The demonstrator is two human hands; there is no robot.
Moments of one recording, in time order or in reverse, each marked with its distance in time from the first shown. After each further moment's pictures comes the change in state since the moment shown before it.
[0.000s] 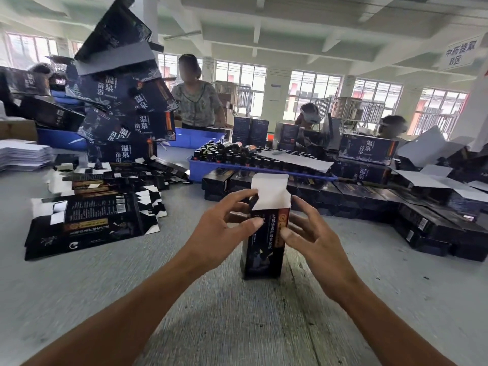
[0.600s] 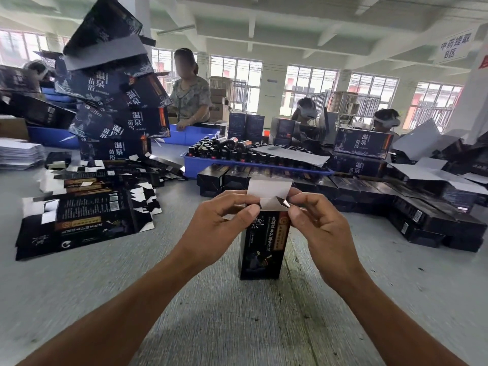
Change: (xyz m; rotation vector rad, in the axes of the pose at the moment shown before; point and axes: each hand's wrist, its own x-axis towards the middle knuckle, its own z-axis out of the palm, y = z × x) left_hand -0.003 0.013 0.006 -0.050 0.008 0.099; right_hand -0.001 -0.012 -0.002 0.101 0.084 -0.225
